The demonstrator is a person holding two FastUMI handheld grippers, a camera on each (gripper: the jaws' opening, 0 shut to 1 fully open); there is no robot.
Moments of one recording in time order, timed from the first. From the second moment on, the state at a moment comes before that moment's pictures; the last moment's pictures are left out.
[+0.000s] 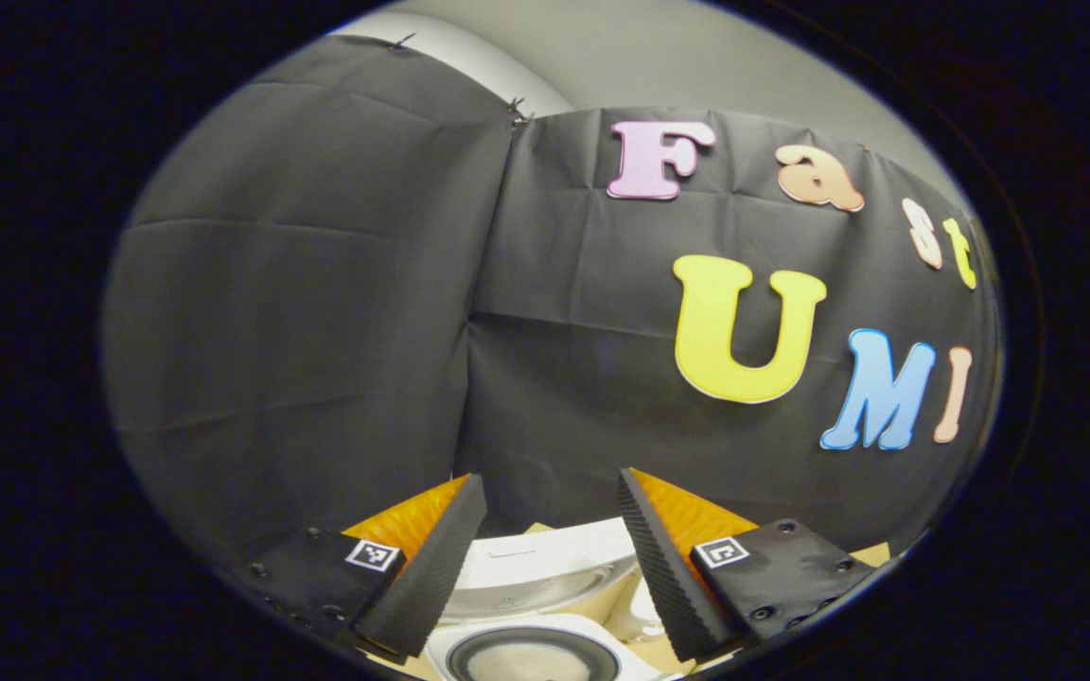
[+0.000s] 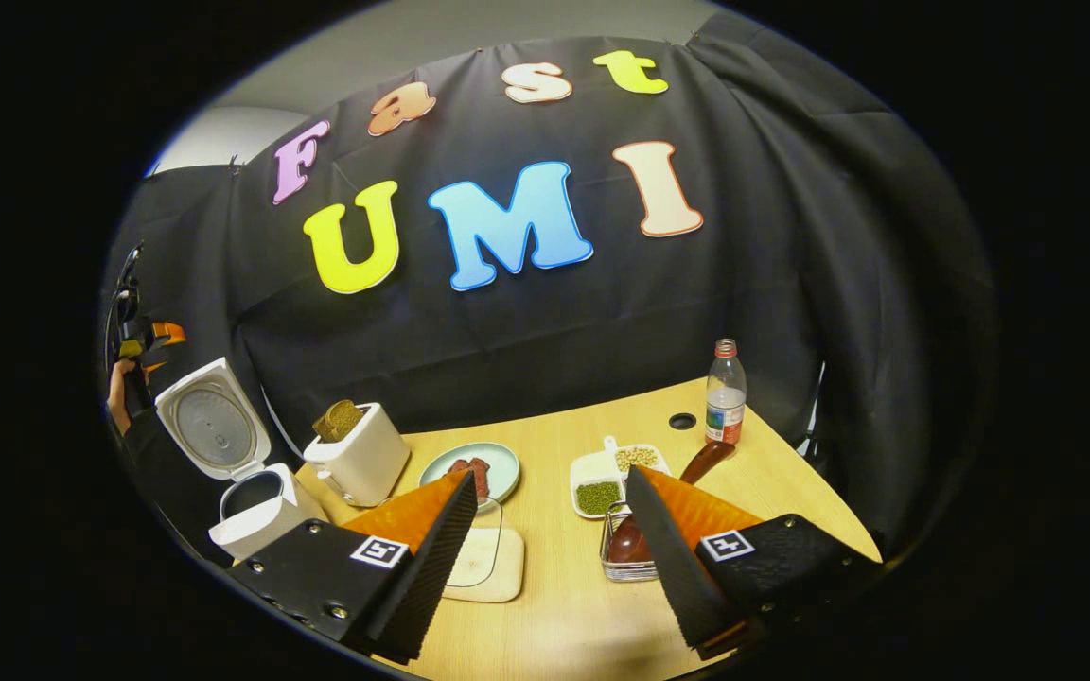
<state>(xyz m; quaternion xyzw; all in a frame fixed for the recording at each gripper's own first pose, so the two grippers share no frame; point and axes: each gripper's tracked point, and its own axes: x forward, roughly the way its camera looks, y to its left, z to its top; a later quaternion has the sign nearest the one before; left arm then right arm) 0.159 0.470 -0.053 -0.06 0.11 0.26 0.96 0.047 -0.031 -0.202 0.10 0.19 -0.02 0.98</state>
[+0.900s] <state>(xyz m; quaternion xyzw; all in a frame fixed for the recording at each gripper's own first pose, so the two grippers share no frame) 0.169 0.491 -0.109 -0.02 0.15 0.30 0.94 0.049 -0.026 -0.204 0.08 0.20 -0.02 0.98</state>
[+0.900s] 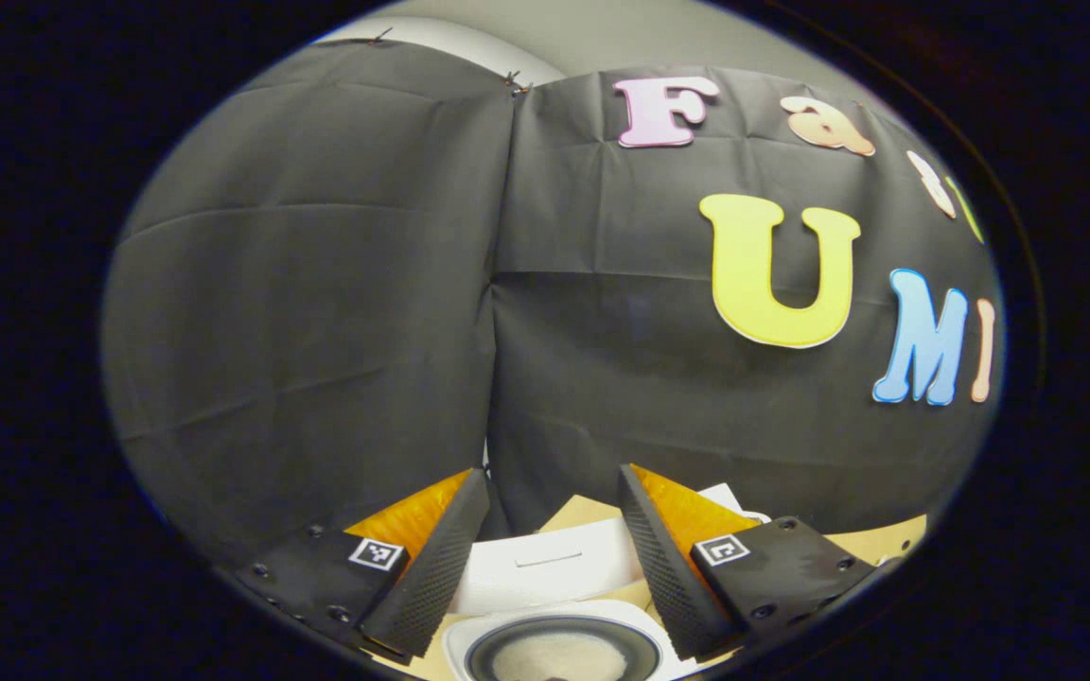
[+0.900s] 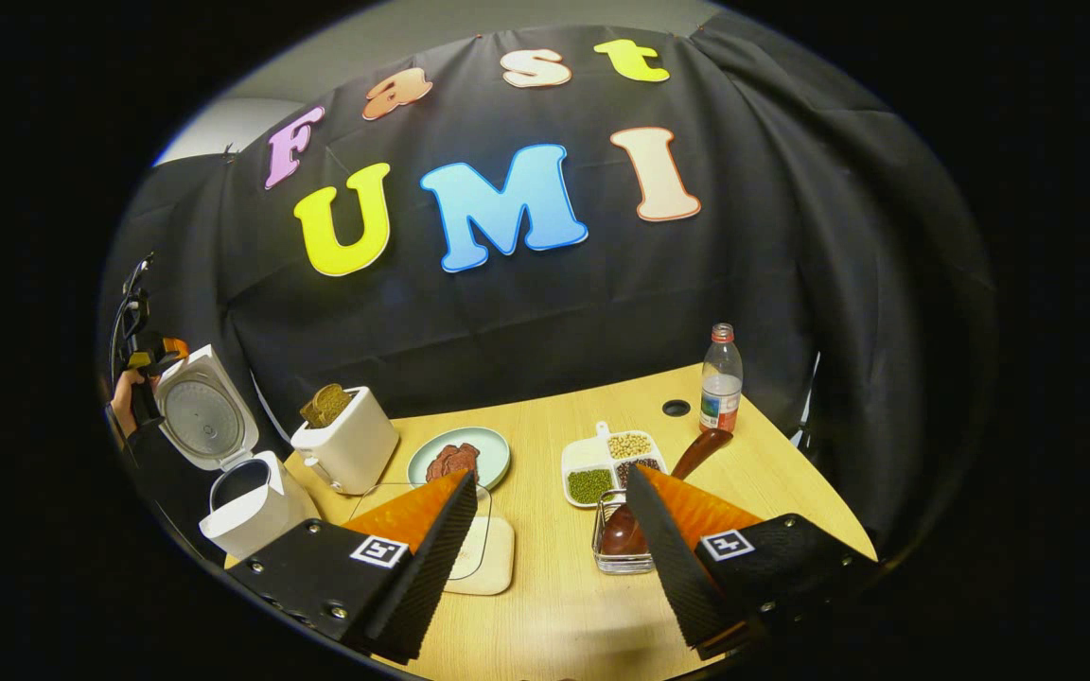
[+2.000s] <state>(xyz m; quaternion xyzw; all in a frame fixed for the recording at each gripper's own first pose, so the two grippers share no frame) 0.064 0.355 -0.196 -0.06 0.17 0.27 0.94 0.051 0.025 -0.124 0.06 0.13 0.04 0.99</state>
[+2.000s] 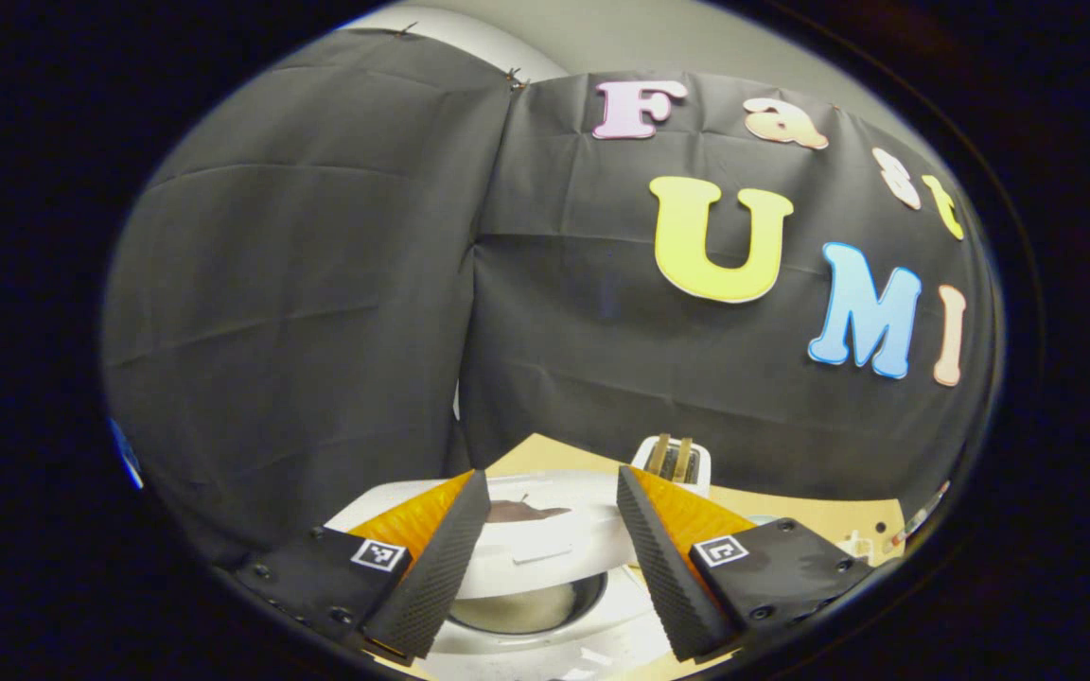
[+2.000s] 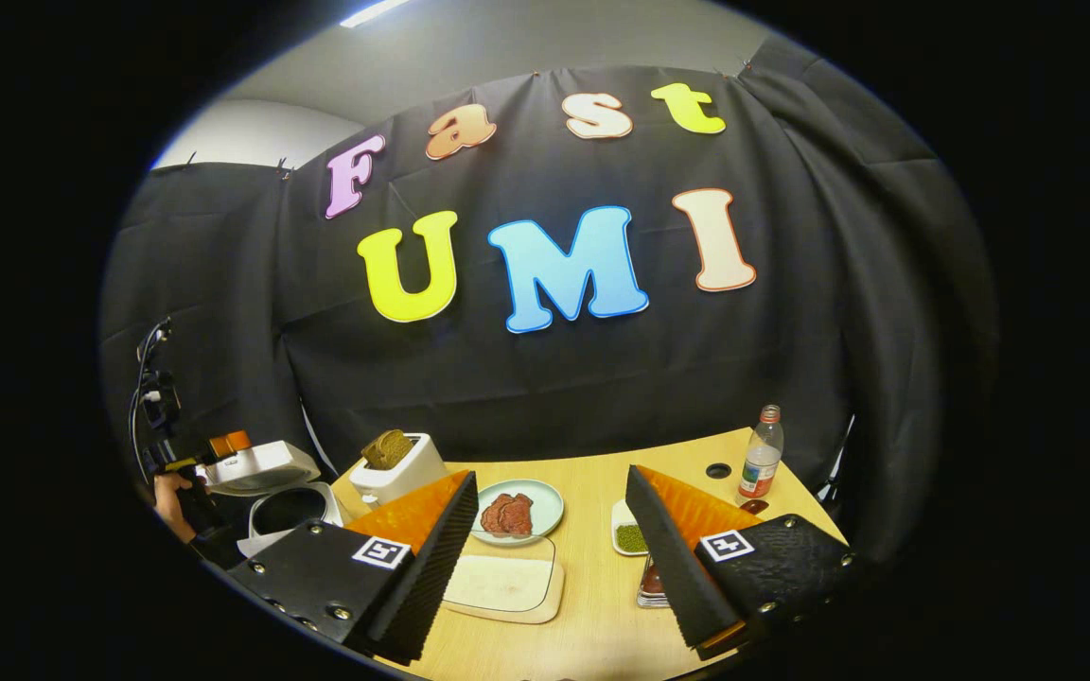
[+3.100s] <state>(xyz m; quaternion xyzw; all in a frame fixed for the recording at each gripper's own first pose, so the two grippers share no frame) 0.031 0.317 -0.292 -0.05 0.27 0.30 0.91 0.040 0.002 -0.140 0.06 0.15 0.01 0.99</state>
